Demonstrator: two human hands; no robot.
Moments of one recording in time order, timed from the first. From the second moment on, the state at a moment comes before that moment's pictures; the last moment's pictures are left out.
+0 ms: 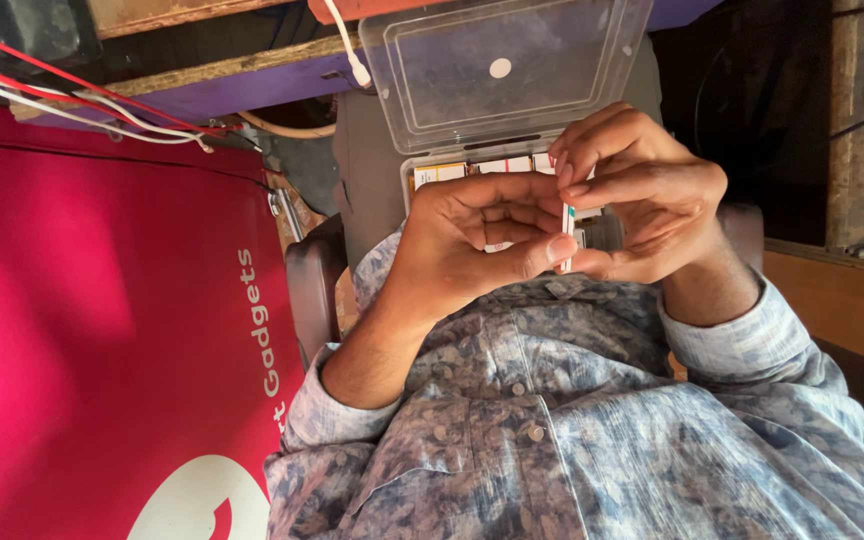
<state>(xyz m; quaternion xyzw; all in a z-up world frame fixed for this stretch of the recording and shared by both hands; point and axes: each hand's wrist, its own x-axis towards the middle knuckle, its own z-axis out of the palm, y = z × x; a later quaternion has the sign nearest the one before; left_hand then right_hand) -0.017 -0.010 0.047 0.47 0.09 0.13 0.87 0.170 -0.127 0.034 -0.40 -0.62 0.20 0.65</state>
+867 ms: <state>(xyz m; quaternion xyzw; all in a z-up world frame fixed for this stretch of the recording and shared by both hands) -0.014 0.022 -0.010 0.38 -0.09 0.15 0.91 0.158 -0.146 0.062 -0.52 -0.47 0.30 0.65</state>
